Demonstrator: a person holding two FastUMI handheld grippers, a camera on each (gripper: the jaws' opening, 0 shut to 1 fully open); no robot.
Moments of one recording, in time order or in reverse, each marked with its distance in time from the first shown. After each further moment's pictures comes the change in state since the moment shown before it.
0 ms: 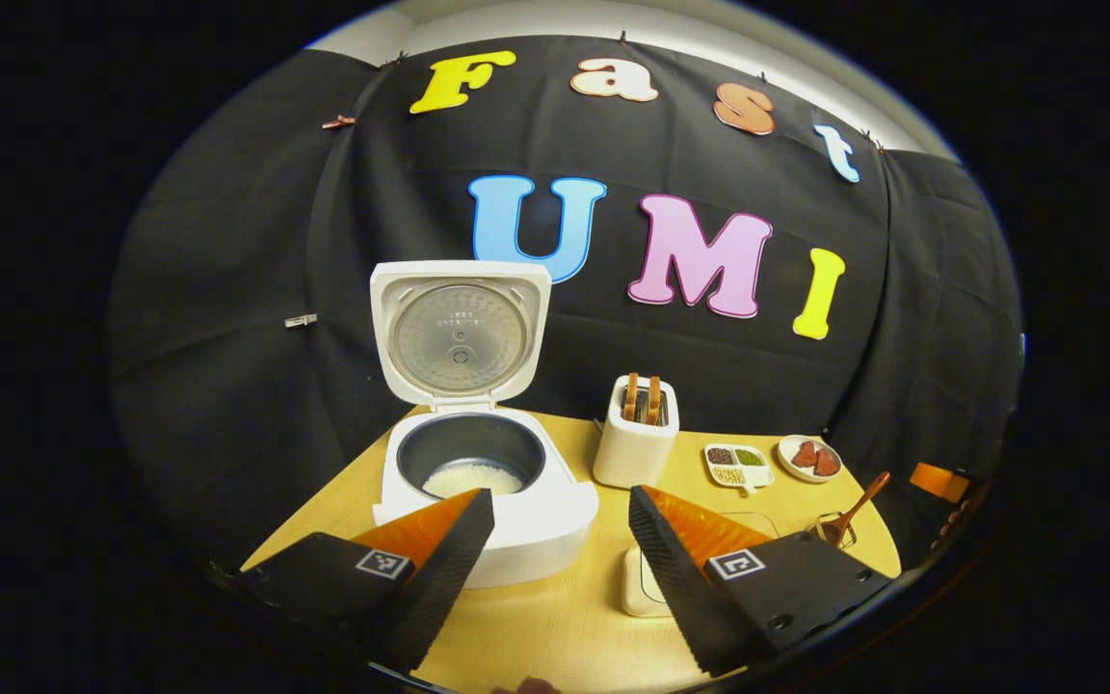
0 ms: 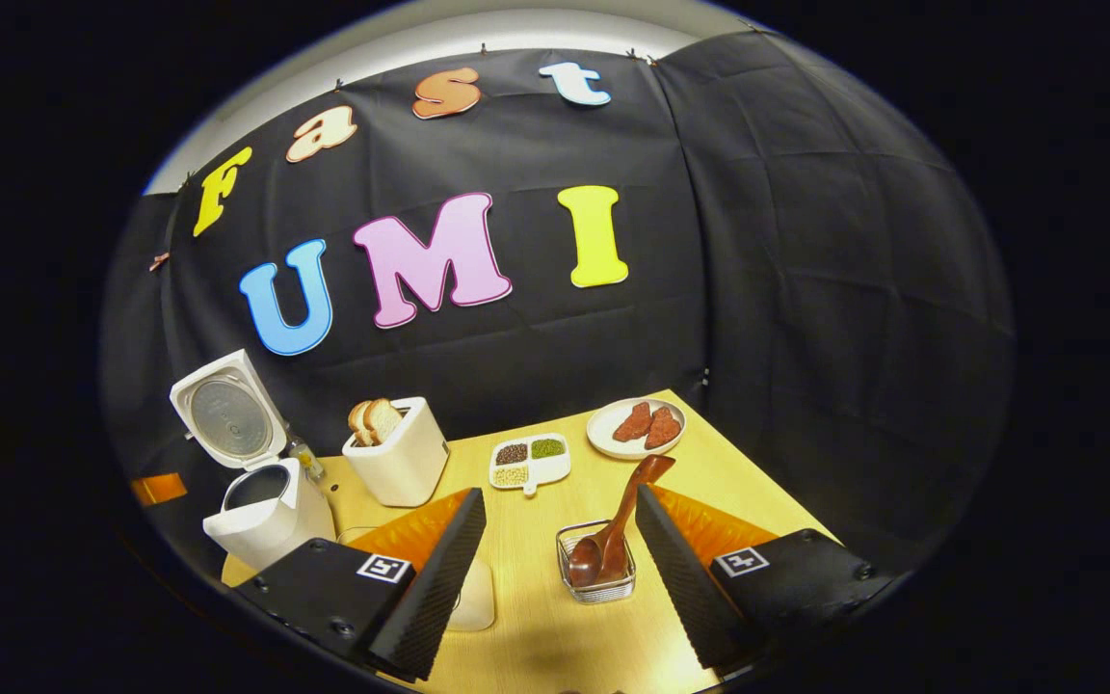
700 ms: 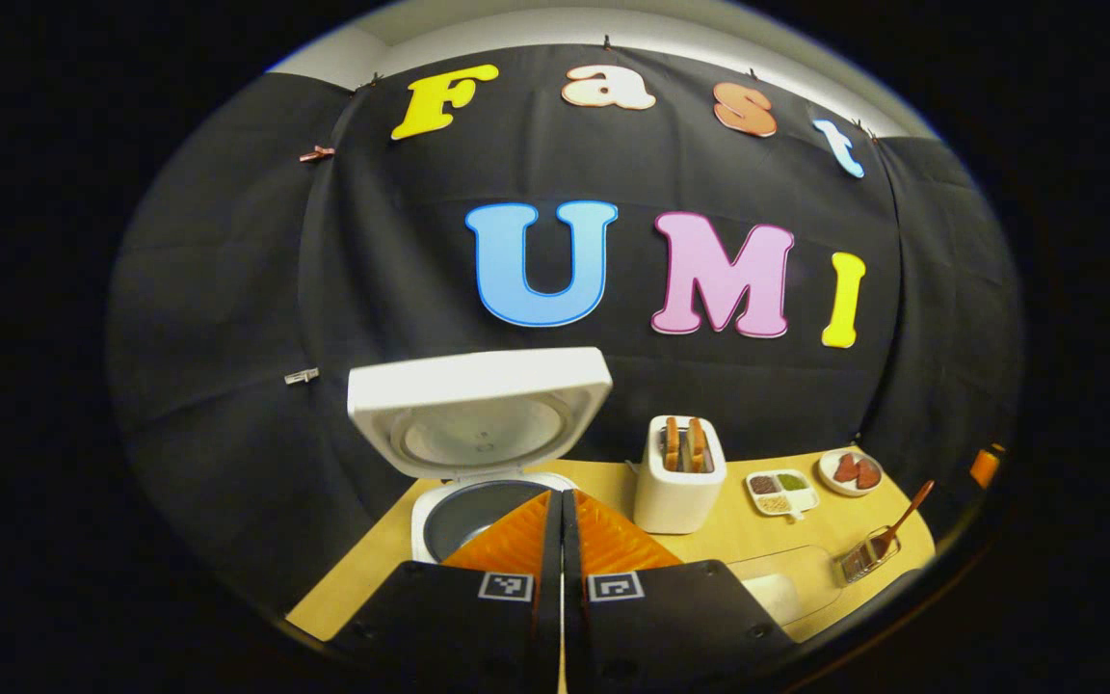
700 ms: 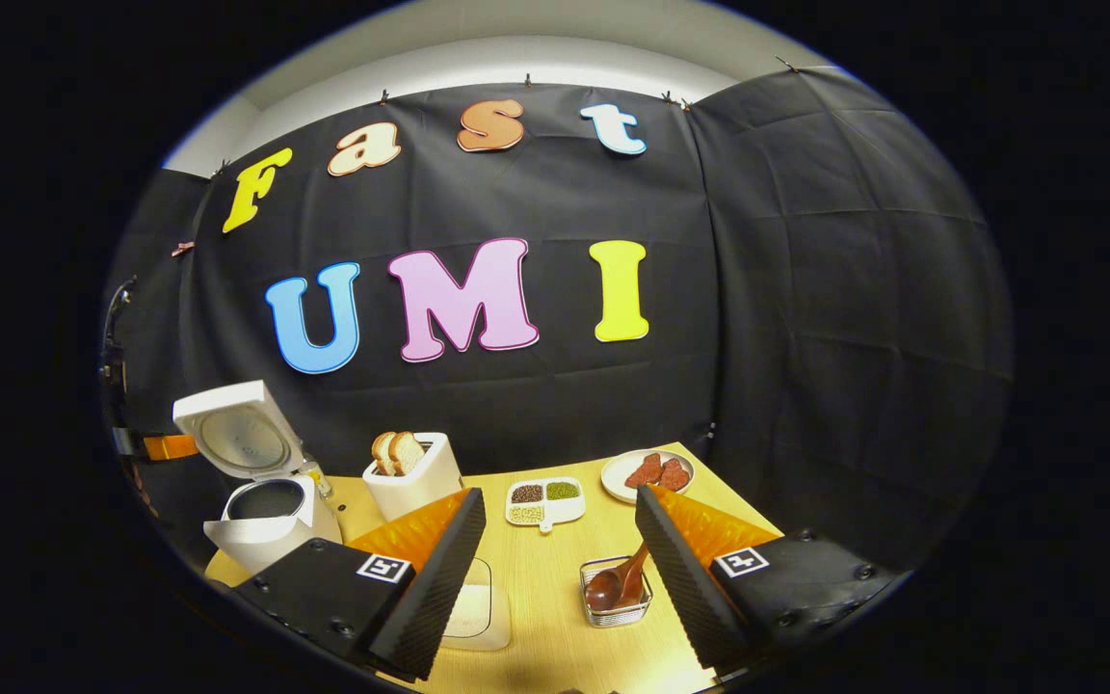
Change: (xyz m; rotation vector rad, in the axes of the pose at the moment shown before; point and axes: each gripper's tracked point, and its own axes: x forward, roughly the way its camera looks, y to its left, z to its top) left arm 0.053 0.032 0.076 0.036 -0.108 0.011; right arm -0.025 0.049 0.040 -0.084 -0.153 0.033
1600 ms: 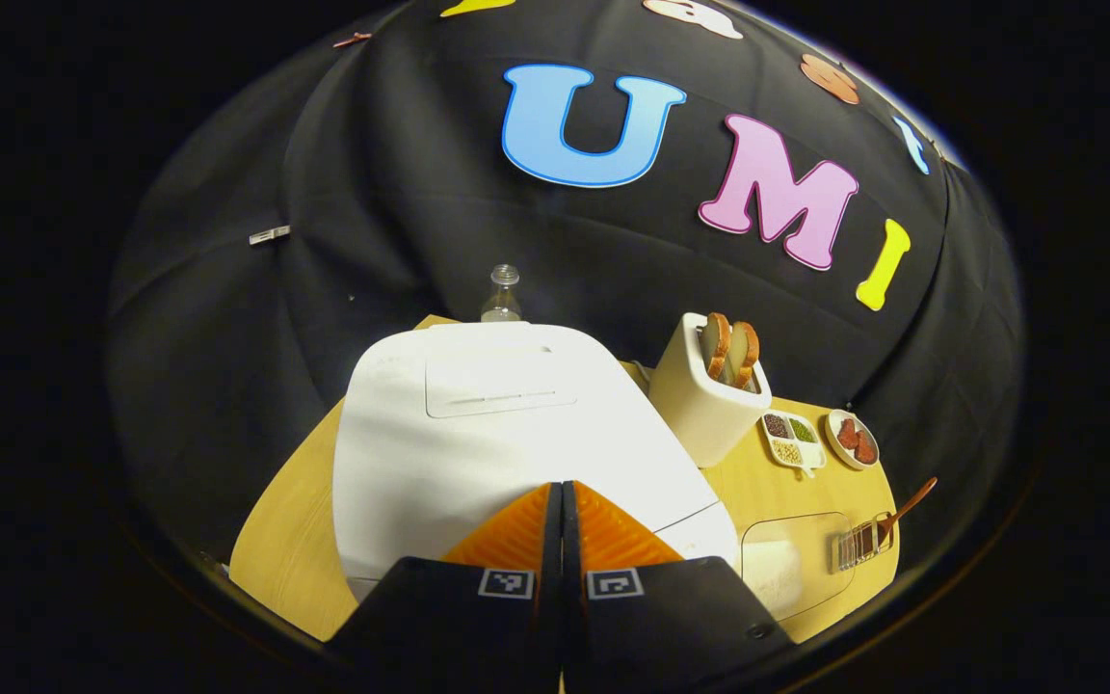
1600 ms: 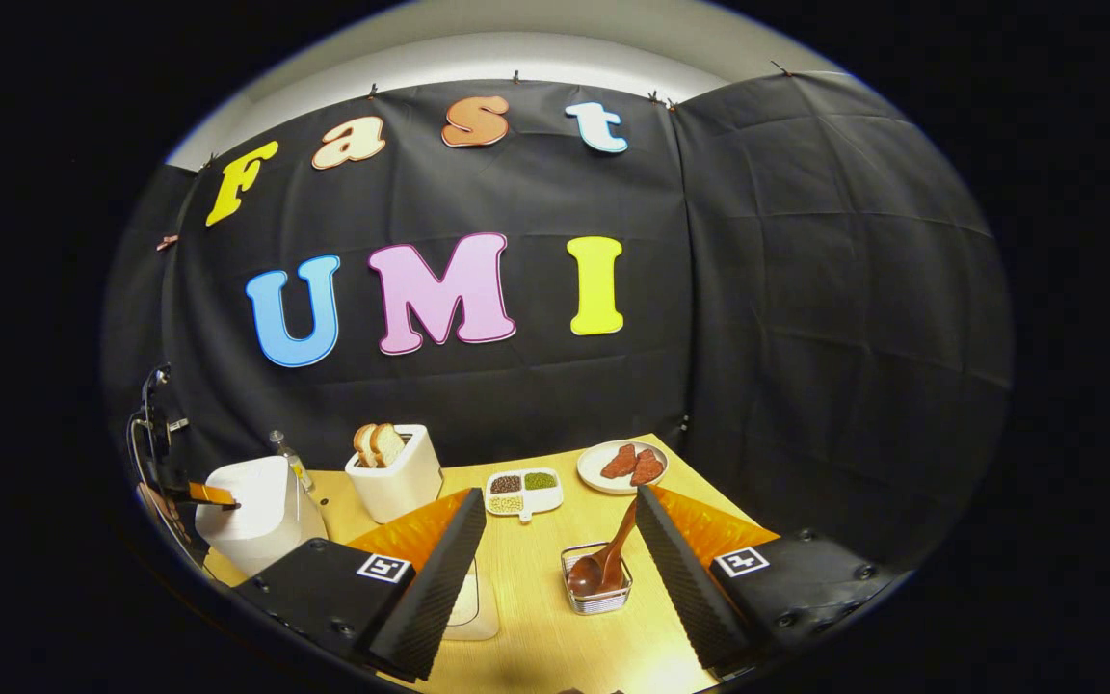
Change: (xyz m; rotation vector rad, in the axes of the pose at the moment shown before) left arm 0.096 0.055 -0.129 -0.146 0.391 -0.039; right arm -0.022 -0.008 0.001 -0.016 0.008 -0.082
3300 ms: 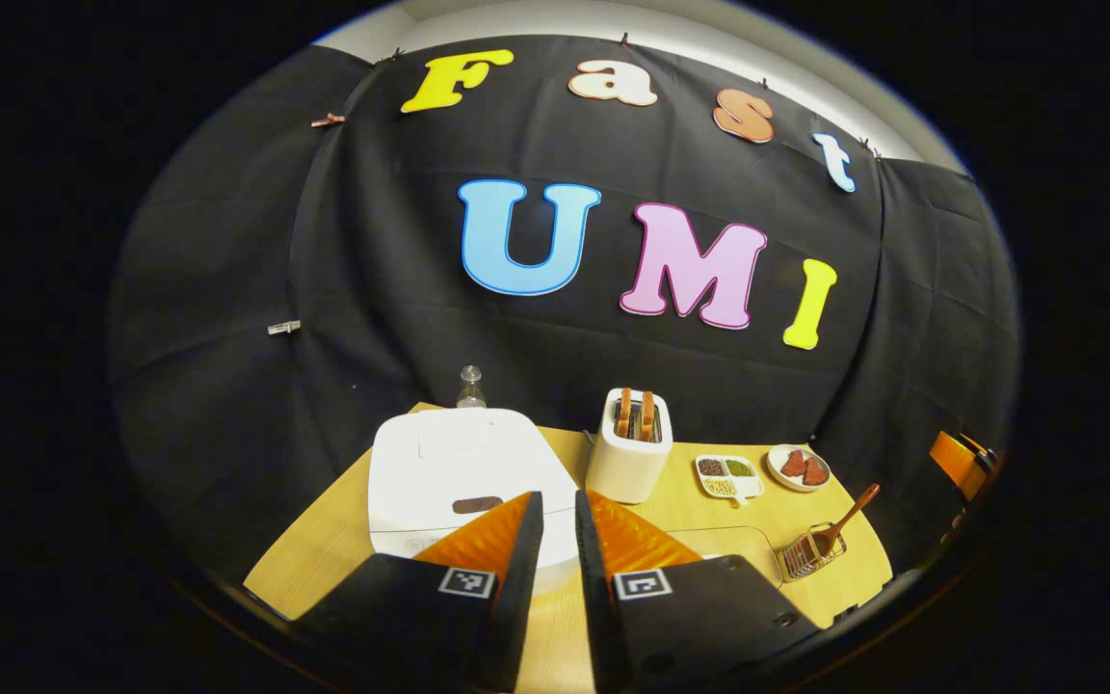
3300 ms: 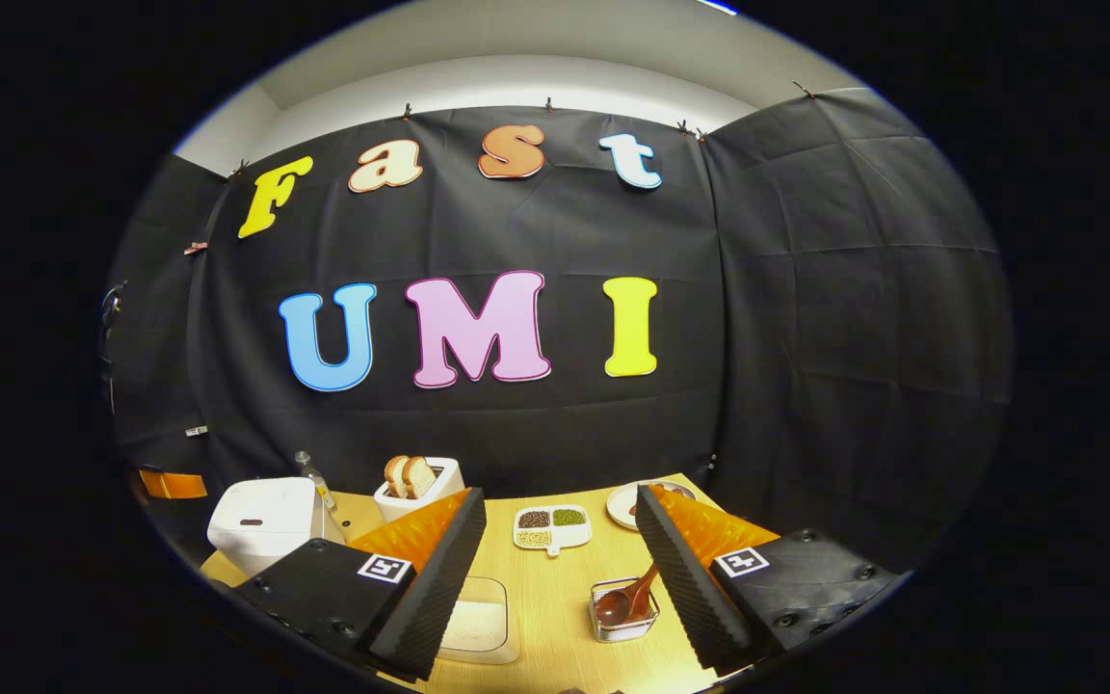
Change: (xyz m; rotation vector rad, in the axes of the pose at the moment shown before) left arm -0.155 -0.079 0.030 0.092 -0.278 -0.032; right arm 0.003 0.029 0.034 -0.030 -0.114 0.075
